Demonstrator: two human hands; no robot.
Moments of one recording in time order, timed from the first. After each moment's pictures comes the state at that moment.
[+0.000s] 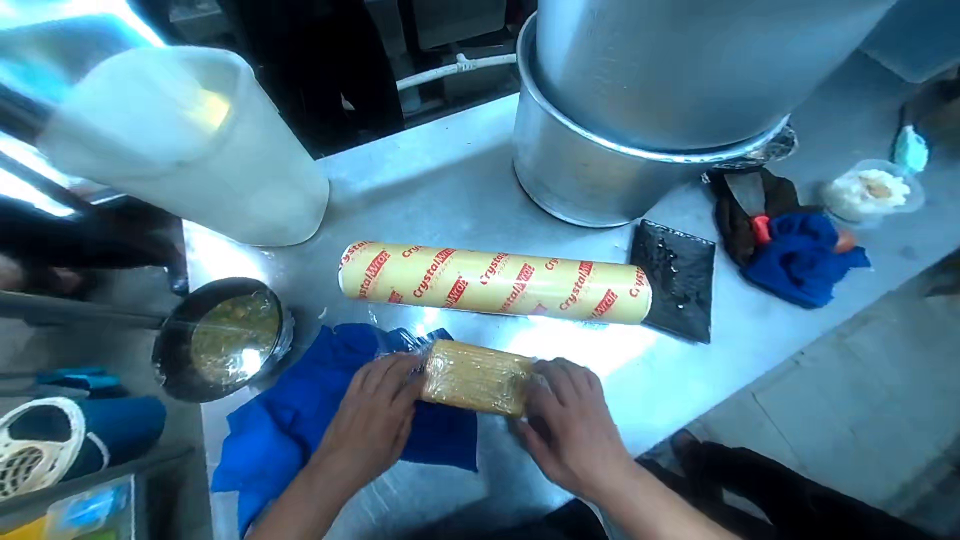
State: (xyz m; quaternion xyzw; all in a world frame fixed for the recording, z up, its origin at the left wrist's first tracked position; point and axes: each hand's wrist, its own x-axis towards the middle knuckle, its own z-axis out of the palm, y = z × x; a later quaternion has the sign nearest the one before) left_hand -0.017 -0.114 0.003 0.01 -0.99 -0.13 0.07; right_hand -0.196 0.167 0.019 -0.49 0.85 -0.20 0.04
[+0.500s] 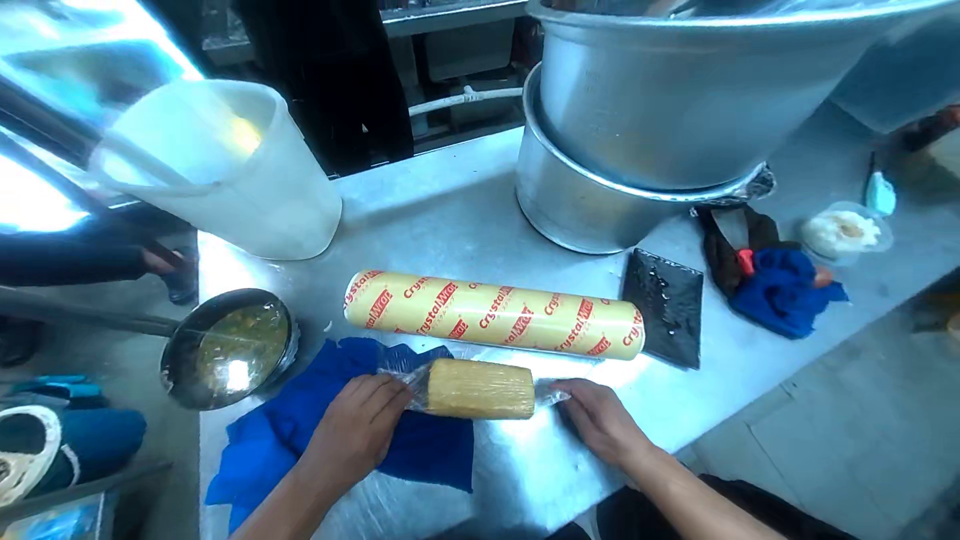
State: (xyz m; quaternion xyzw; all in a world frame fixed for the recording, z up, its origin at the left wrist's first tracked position) left_hand -0.019 -0.135 0.005 -0.04 -0.97 -0.12 0.19; right_hand -0.259 0.203 -0.009 -0.48 0.79 -0.36 0.16
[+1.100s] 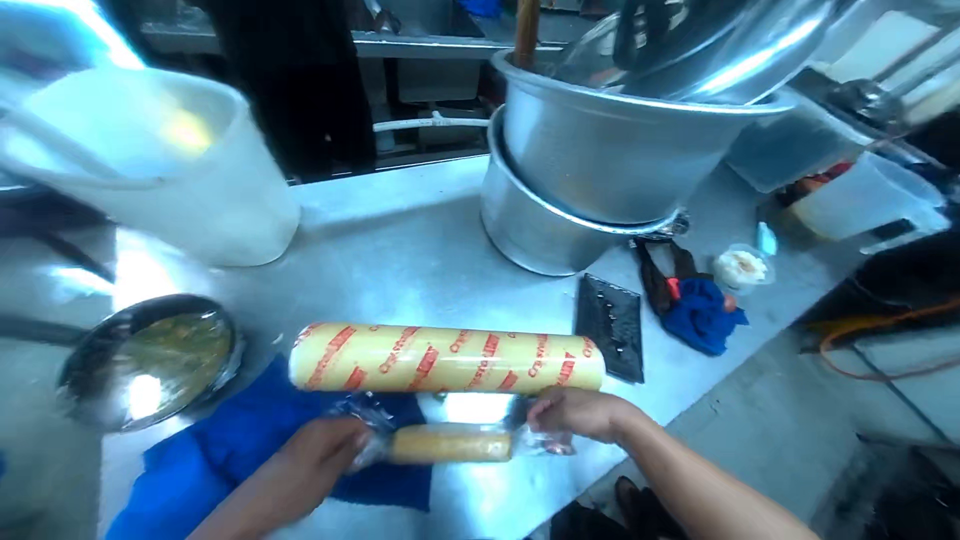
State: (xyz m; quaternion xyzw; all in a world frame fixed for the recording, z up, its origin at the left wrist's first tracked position) left_hand -0.016 -0.130 0.041 0.14 -0.85 -0.49 -0.14; right_hand -0.311 0.179 0.065 -0.22 0.67 -0.21 0.68
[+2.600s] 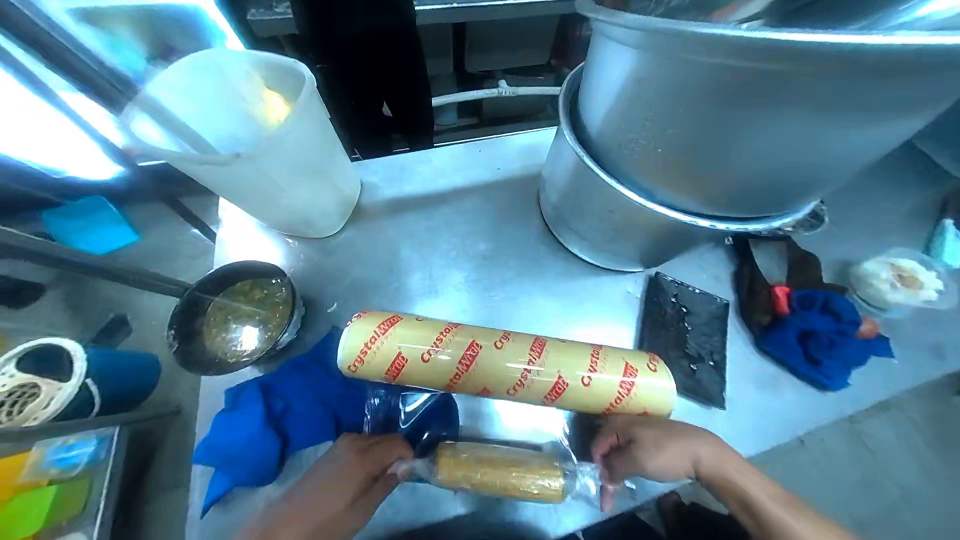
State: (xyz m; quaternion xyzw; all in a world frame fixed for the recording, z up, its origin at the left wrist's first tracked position) left_hand 0.016 -0.092 0.035 0.05 -0.91 -0.42 -0.05; right_hand -0.335 0.200 0.055 -0.41 0.56 -0.12 0.71
